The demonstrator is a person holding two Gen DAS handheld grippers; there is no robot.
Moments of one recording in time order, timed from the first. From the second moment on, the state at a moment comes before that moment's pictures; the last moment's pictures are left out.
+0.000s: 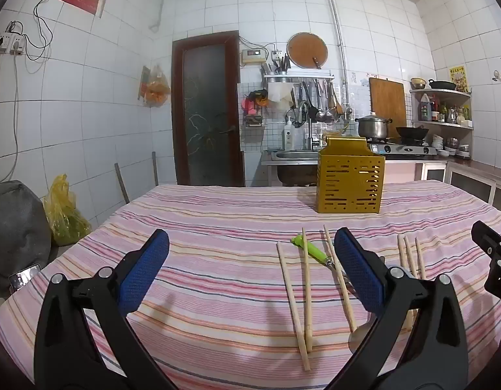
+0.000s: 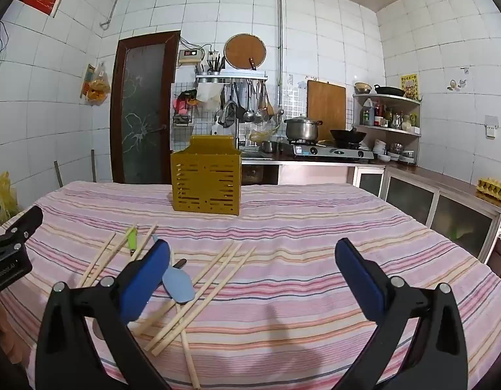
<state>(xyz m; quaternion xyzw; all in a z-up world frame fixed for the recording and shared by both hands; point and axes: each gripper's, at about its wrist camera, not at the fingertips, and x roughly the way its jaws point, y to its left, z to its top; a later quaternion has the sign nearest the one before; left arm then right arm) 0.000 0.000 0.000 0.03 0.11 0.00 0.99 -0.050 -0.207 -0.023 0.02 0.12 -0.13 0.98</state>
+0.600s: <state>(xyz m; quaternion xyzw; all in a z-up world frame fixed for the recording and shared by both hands) 0.000 -0.004 0.000 0.03 0.11 0.00 0.99 -0.060 -0.206 -0.015 0.00 0.11 -0.14 0.98</state>
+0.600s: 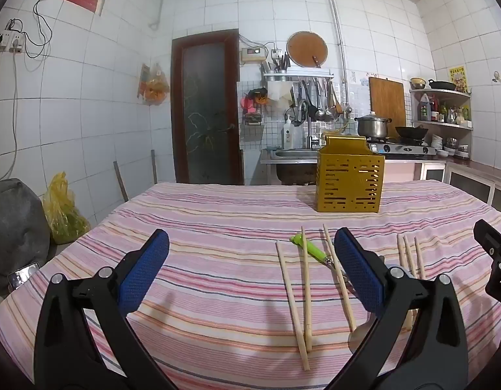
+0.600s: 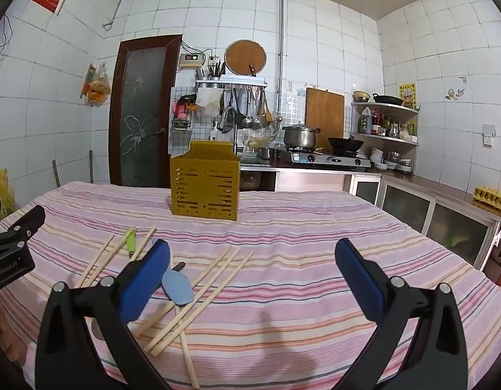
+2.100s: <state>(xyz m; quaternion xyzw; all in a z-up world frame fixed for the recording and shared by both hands) -0.005 0.004 0.001 0.02 0.11 -0.01 0.99 -0.062 -0.202 -0.016 0.00 0.10 -0.14 0.98</state>
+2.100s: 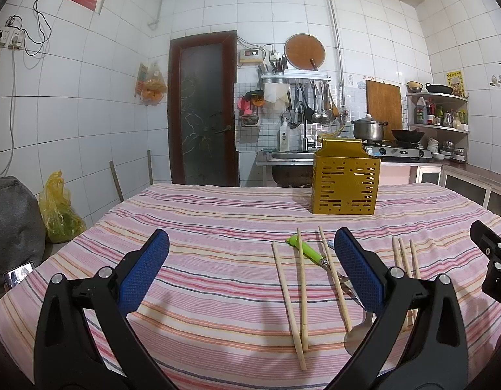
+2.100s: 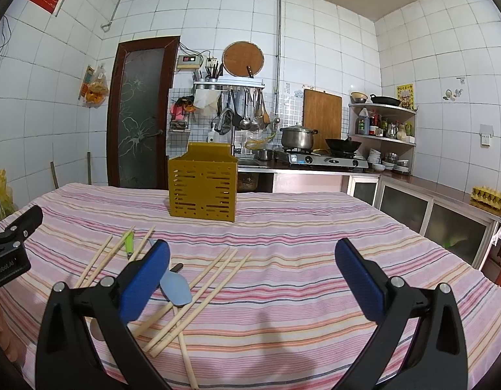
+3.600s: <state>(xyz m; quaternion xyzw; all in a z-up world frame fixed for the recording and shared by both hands) -0.003 0.001 -0.002 0.02 0.12 -0.02 0.99 -0.053 -0.208 -0.023 0.02 0.11 -0.15 0.98</state>
